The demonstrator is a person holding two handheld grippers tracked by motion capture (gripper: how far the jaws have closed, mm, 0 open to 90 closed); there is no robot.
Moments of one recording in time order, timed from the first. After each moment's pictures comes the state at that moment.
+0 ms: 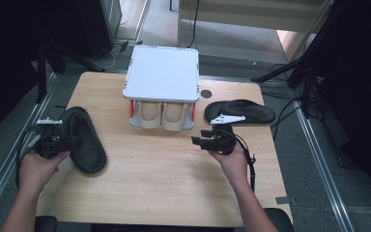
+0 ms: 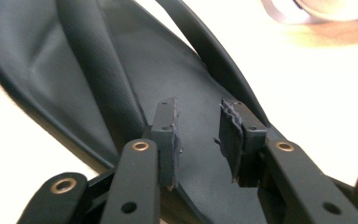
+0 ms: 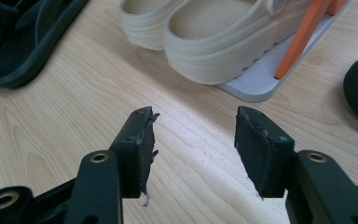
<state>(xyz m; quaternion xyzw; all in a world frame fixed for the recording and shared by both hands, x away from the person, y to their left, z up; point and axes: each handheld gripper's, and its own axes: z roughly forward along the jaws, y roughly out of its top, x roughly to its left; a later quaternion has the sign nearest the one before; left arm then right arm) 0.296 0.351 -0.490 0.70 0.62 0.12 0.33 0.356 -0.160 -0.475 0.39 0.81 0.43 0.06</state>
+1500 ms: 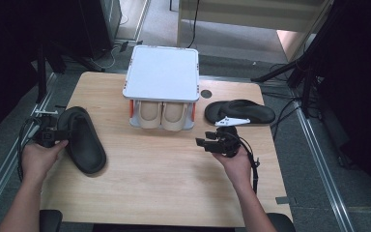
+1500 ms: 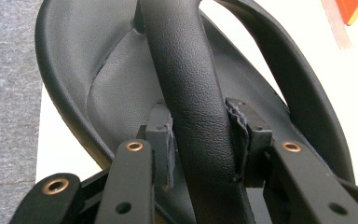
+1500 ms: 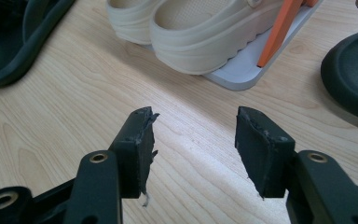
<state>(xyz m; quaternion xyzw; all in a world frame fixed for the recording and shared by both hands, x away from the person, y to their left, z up) 0.334 0.376 -0.510 0.66 0.67 0.12 0.31 0.350 -0.171 -0.476 0.40 0.81 0.43 0.07</state>
